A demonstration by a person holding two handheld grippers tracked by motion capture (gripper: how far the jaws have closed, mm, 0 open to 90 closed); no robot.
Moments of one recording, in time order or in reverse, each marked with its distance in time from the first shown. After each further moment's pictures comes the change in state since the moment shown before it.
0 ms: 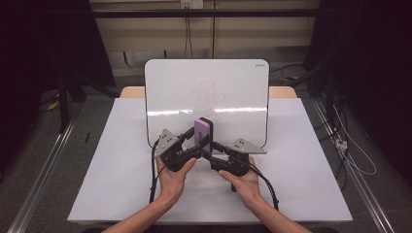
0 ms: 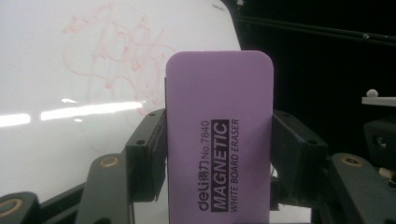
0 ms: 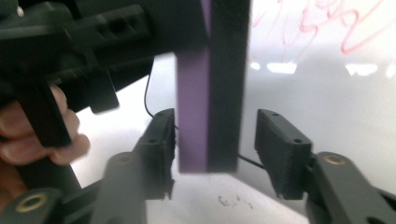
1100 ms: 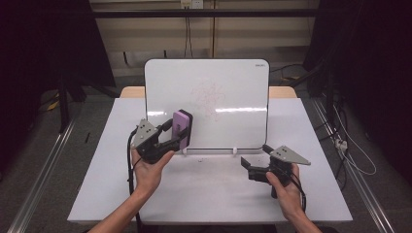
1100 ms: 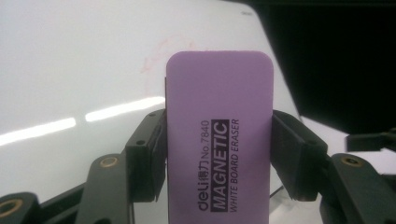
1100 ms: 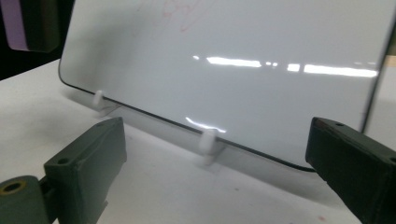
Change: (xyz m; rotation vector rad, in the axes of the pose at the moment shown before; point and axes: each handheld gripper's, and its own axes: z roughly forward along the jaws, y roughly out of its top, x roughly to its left) left arm 0.032 0.045 -0.036 0.080 0.083 0.135; right arm -0.055 -0.009 -0.091 0.026 -0.241 -0.062
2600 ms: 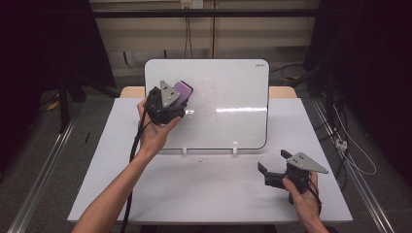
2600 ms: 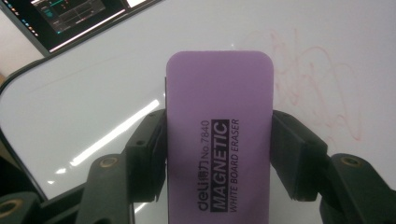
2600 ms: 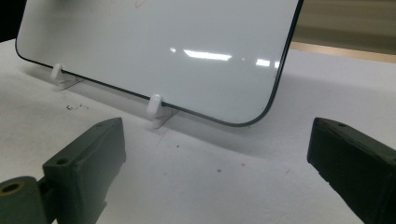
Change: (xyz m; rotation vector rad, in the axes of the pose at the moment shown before) left arm 0.020 0.070 0.075 0.258 0.230 0.412; right arm -0.028 -0.016 -0.031 0.027 -0.085 -0.050
